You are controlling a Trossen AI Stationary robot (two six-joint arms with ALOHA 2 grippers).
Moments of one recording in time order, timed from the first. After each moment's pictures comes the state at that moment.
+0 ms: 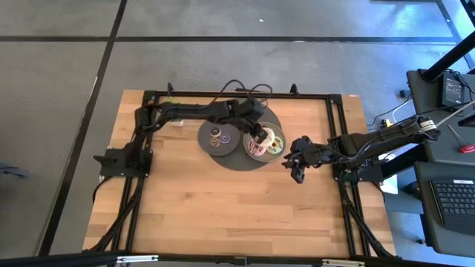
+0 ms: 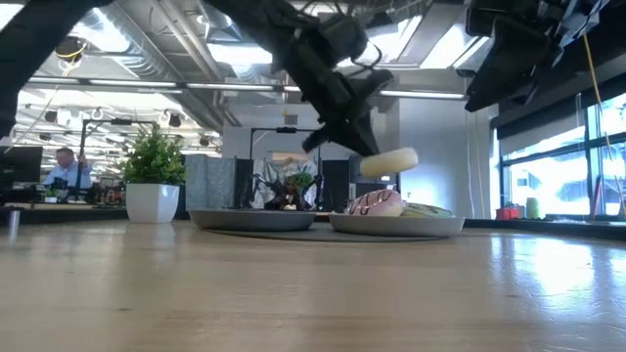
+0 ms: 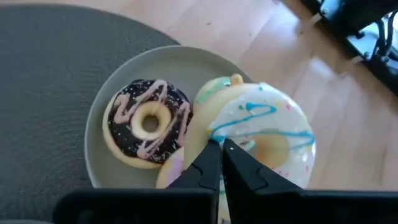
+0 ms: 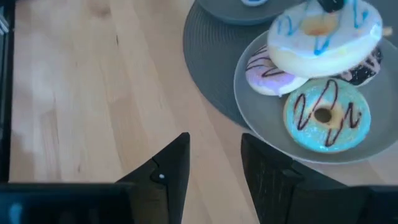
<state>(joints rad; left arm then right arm) 0.27 2.02 1.62 -0.42 0.08 -0.50 0.24 1.01 0.73 -0.52 0.25 0.60</state>
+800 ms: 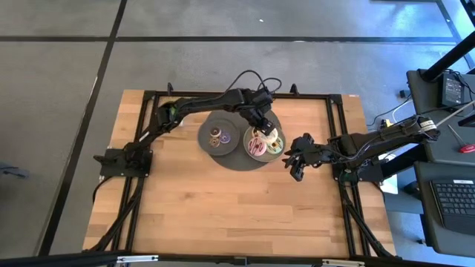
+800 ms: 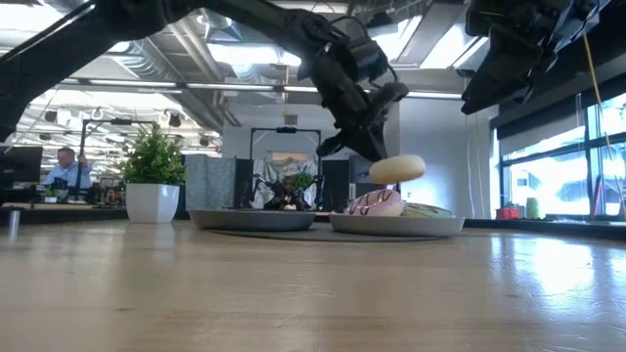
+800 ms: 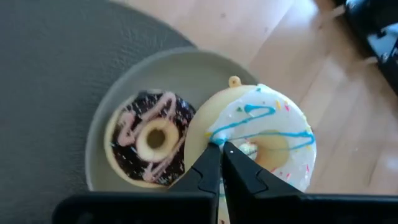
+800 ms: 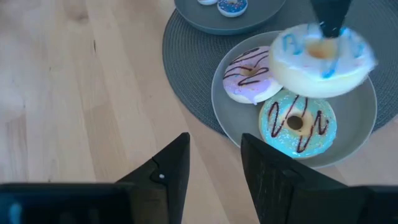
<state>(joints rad) 0.35 2.28 2.08 -0.80 0.22 -0.49 0.24 1.01 0.73 -0.54 0.34 0.57</state>
